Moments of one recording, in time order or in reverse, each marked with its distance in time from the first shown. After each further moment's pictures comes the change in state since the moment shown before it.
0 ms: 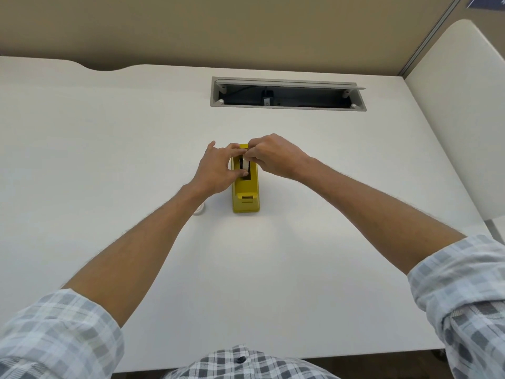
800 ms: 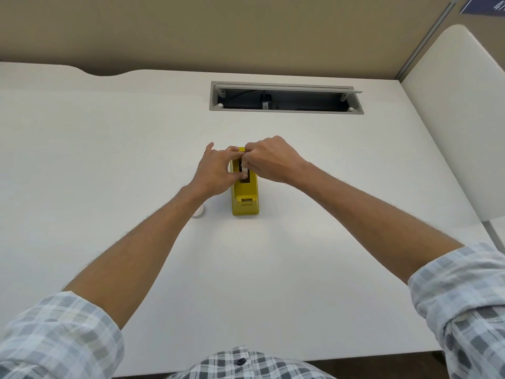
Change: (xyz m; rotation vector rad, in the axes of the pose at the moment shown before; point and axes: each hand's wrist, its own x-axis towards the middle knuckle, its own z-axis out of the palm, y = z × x) left_hand 0.001 0.003 -0.002 0.063 0.007 0.013; right_hand 0.003 -0.009 -0.001 -0.195 -0.009 0.059
